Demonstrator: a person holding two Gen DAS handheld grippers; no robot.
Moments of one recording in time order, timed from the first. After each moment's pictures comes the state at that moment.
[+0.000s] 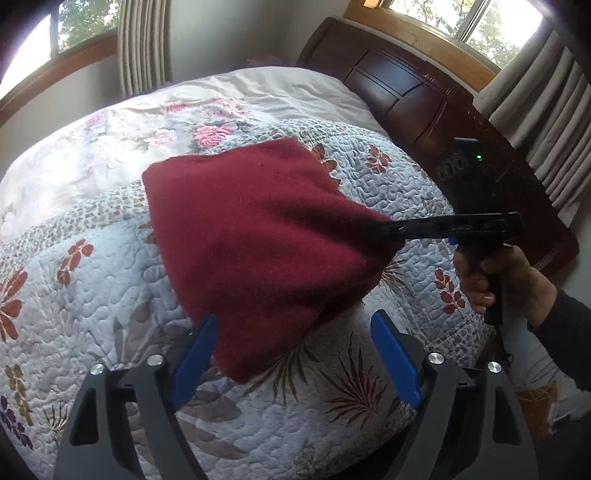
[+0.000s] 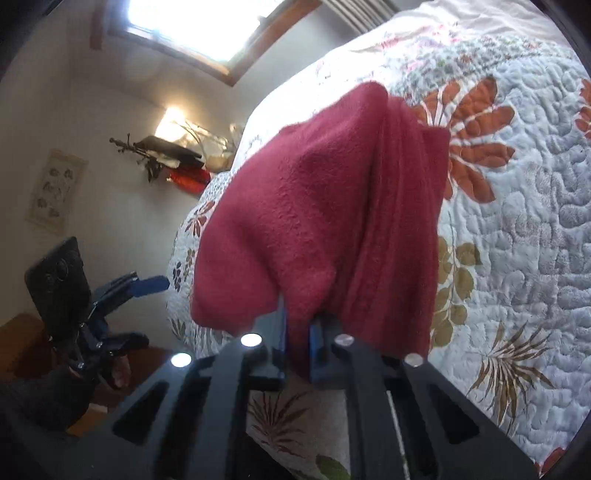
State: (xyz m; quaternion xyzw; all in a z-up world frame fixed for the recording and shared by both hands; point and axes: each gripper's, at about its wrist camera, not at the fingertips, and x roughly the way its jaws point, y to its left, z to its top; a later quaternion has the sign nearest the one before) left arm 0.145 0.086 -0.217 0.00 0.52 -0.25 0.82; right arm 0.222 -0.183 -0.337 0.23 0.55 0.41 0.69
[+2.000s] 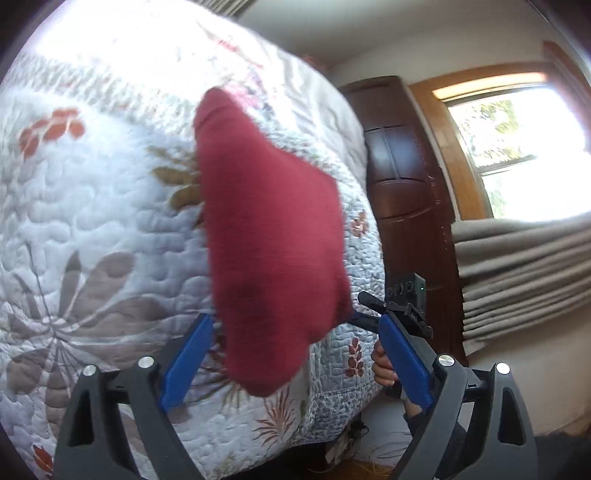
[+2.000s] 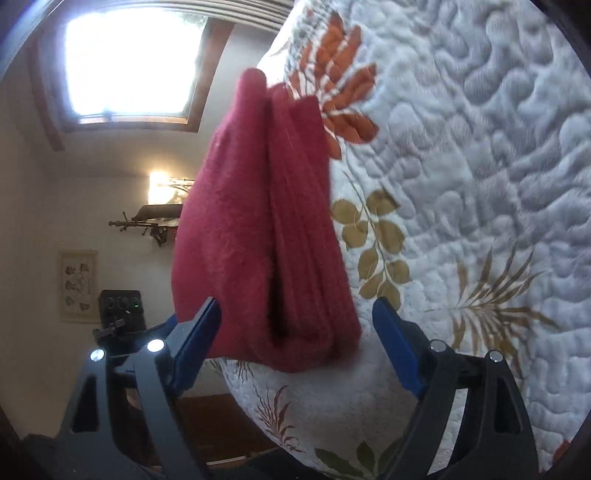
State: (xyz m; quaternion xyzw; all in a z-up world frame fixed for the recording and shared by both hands) left arm 0.196 0.182 -0.284 -0.35 0.55 -0.26 0.71; right arm 0.229 -0.250 -0.433 0.41 0.59 0.34 0.61
